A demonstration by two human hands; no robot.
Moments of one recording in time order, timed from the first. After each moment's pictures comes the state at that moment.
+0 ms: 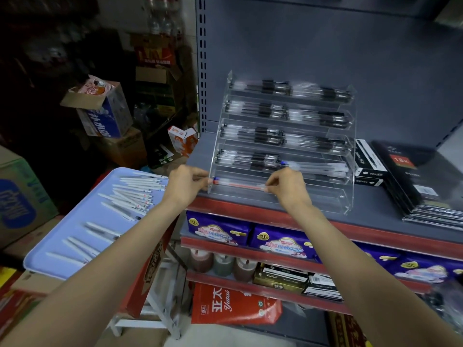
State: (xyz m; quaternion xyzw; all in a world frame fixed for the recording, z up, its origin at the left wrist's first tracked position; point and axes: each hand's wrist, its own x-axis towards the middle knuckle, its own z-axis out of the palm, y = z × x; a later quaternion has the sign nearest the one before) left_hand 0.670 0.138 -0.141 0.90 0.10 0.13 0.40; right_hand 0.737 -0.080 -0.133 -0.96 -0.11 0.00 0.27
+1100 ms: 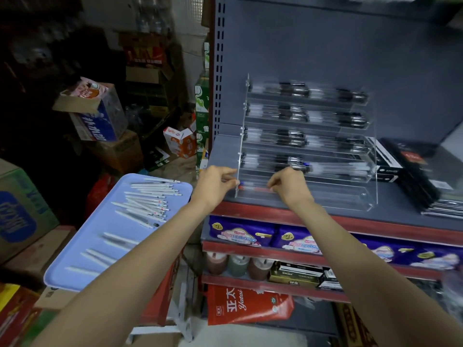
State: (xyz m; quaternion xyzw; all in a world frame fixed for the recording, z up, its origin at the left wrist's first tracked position) left_hand 0.680 0.161 -0.140 0.89 0.03 0.10 0.44; right_hand 0.730 -0.022 -0.131 -0.97 -0.10 0.01 0.24
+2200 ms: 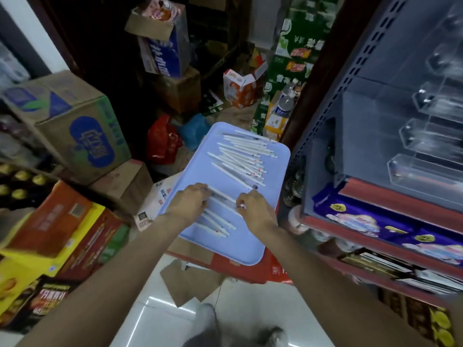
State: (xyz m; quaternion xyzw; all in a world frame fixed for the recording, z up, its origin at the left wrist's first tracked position) left_hand 0.566 0.445 -0.300 0.97 0.06 -0.14 0.16; right_hand 0.624 0.271 -0.289 -0.95 -0.24 0.18 0.10
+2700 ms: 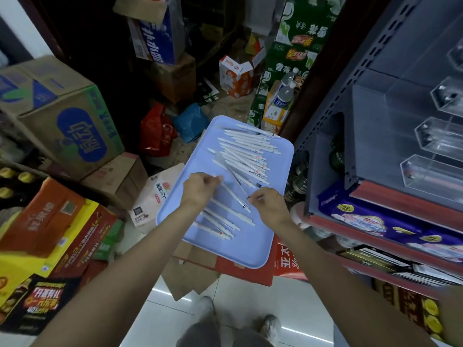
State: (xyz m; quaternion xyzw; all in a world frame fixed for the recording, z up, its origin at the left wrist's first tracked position) left_hand 0.595 0.434 -0.297 0.79 0.30 0.01 0.53; right_hand 0.637 0.264 -0.283 -0.92 -0.13 0.22 0.30
